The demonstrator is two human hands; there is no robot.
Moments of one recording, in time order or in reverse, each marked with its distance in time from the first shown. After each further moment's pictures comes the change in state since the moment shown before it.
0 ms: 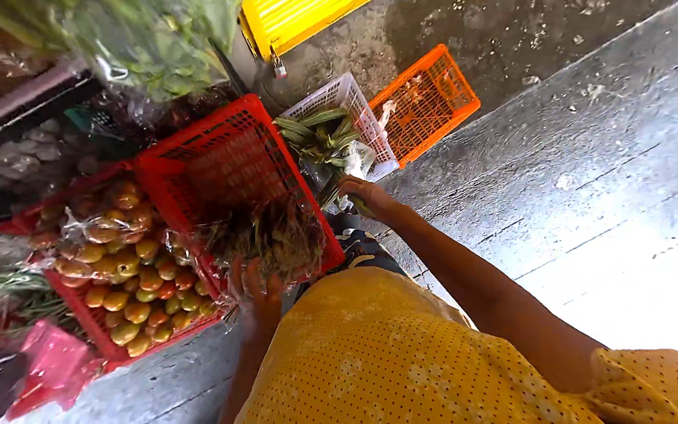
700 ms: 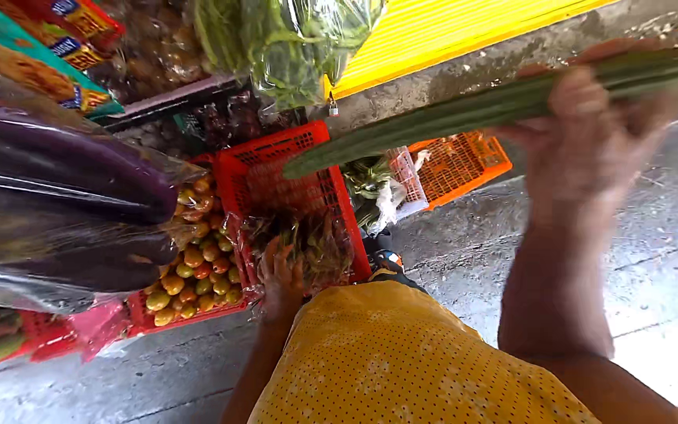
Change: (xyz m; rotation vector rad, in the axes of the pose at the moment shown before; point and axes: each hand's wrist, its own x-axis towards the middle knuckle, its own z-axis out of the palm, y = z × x) left_hand 0.018 -0.014 0.000 -0.088 0.124 0.075; right_hand 0.010 -0.232 -0.184 0.602 0.739 -0.195
